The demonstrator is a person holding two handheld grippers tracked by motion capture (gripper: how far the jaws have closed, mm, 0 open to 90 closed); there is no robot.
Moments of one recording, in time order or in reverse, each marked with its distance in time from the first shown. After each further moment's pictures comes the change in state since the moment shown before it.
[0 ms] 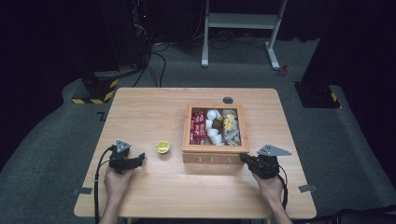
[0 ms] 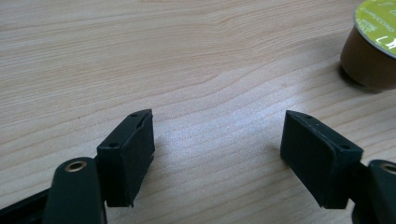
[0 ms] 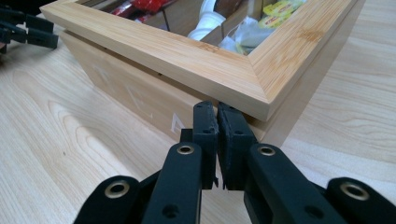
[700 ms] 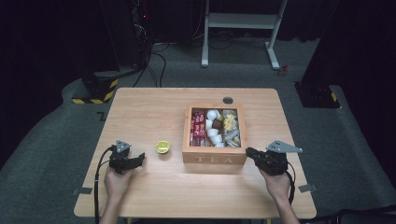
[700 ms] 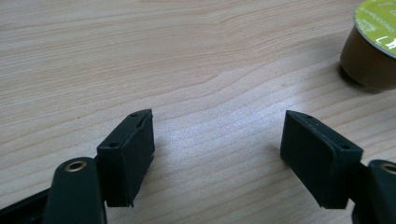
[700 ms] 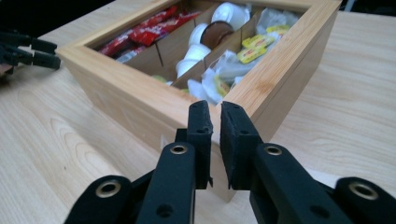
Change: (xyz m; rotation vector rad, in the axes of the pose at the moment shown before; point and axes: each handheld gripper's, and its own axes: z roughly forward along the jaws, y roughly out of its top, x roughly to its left) left arm 0.000 0.000 0.000 0.000 0.000 -0.001; right arm -0.012 0.016 -0.023 -0.064 -0.012 -0.005
